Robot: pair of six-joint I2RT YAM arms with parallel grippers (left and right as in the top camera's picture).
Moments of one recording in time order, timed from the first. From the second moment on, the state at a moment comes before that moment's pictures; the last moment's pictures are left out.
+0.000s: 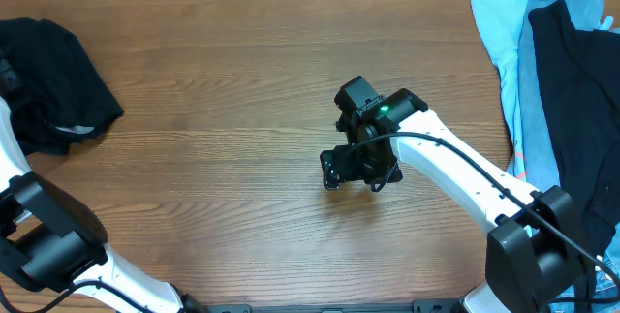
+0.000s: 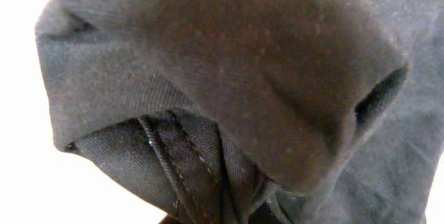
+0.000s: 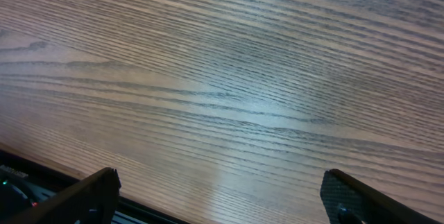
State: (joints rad) left arm 0.65 1.98 1.79 -0.59 -0.20 0.10; right arm 0.58 1.75 1.32 -1.12 -0.29 0.38
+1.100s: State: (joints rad) left arm -0.13 1.99 1.80 -1.17 0.26 -0.03; right arm 0.22 1.75 1.37 -0.77 -0.19 0.35
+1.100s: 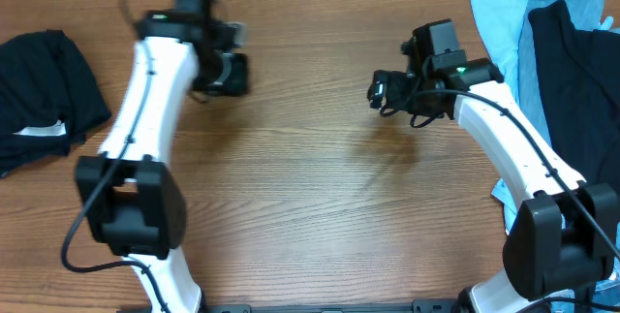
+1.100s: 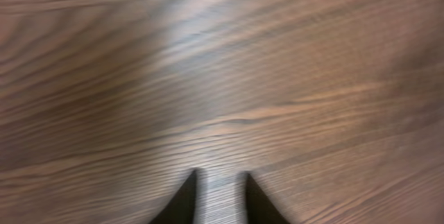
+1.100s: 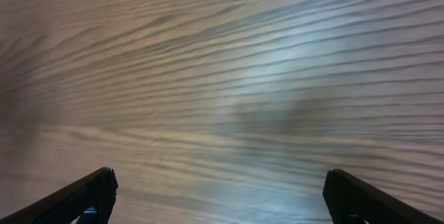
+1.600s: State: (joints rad) left arm -0.25 1.80 1.79 -1.38 0.13 -0.05; right arm 0.14 1.28 1.30 -0.95 -0.11 0.25
